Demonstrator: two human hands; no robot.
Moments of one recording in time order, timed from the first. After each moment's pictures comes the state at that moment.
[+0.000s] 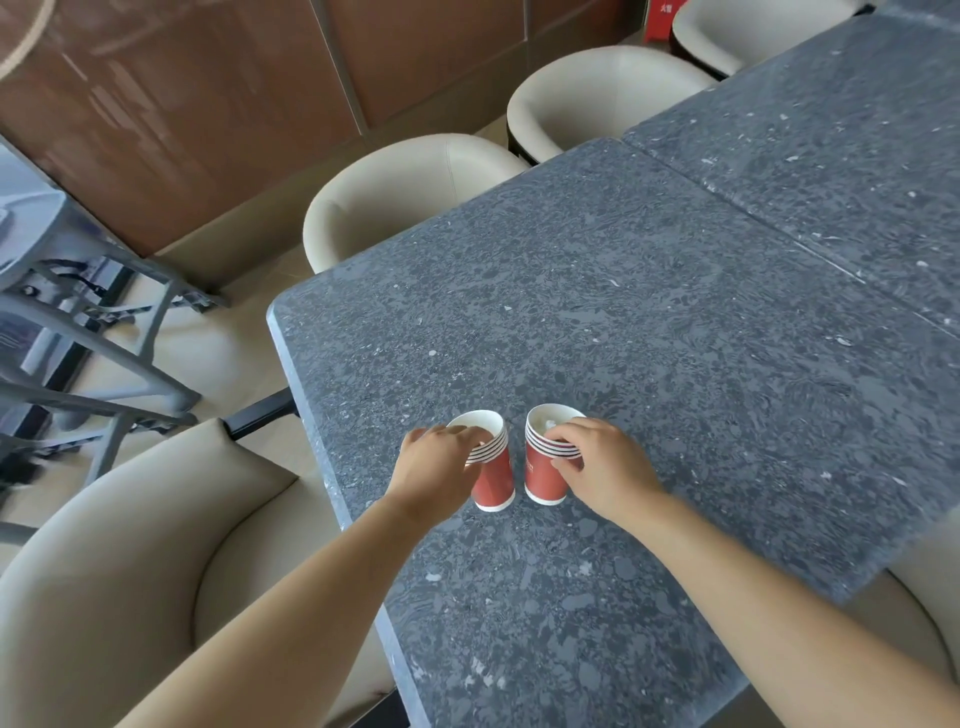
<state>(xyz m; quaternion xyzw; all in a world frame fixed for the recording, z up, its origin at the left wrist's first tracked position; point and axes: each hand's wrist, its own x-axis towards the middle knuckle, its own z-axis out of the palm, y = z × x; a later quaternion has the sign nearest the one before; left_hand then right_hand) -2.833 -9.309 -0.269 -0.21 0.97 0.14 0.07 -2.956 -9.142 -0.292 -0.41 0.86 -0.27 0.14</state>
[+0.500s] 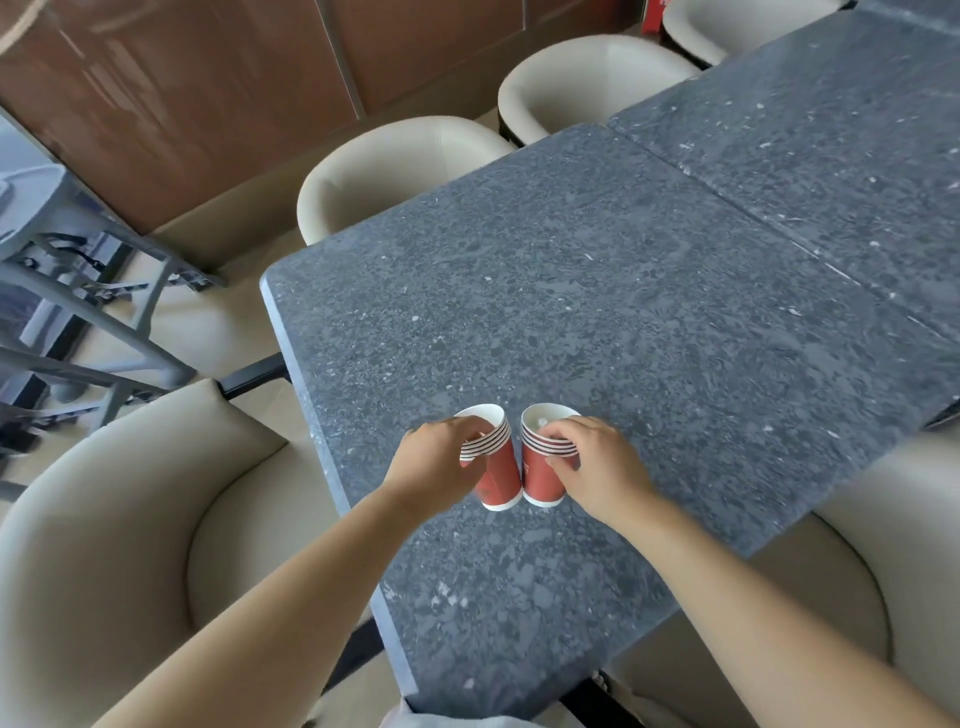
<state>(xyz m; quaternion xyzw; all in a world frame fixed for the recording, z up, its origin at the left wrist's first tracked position) -2.799 -9.236 -0.253 -0.25 0.94 0.24 0.05 -2.917 -9.074 -0.283 -0.39 0.85 -0.31 0.14</state>
